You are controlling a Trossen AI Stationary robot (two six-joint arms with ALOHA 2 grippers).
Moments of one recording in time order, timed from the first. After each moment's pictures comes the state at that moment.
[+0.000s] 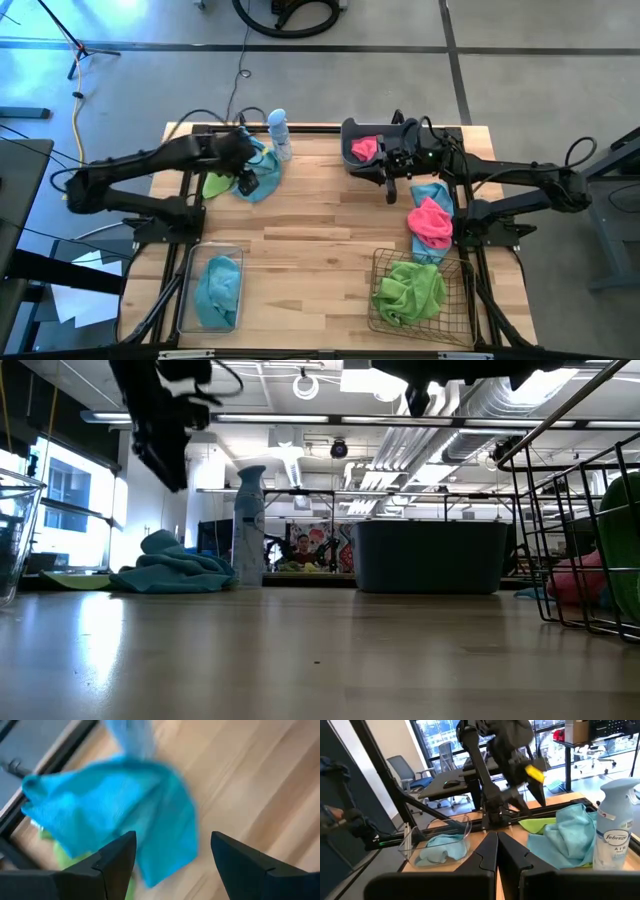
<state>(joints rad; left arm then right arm) 0.40 1.13 0.97 -0.98 -0.22 -0.17 -0.27 1.12 0.84 0.20 -0.38 0.19</state>
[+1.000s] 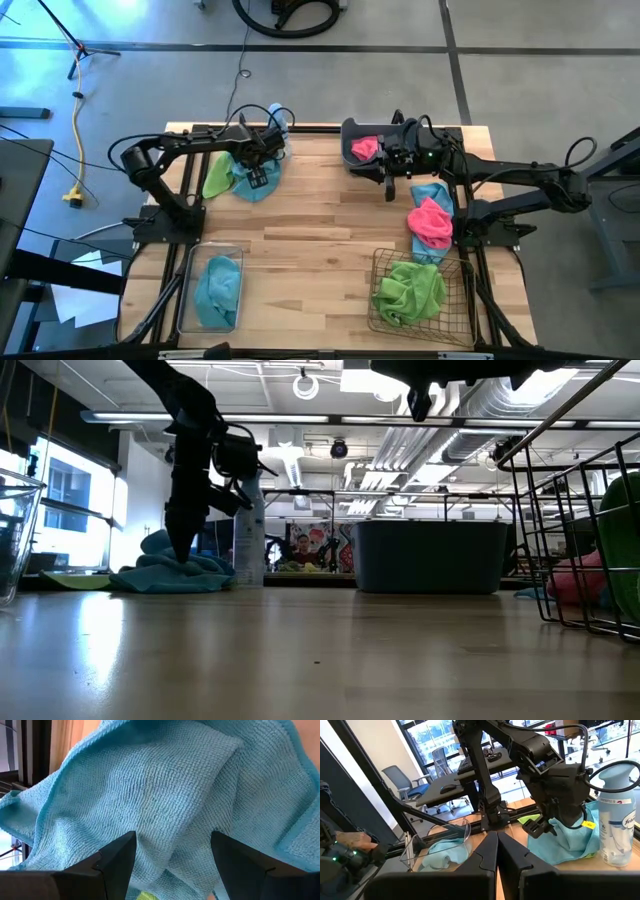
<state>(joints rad) 0.58 1.64 1.04 -0.91 -0.33 0.20 -0.28 1.12 0.84 0.20 -0.34 0.29</state>
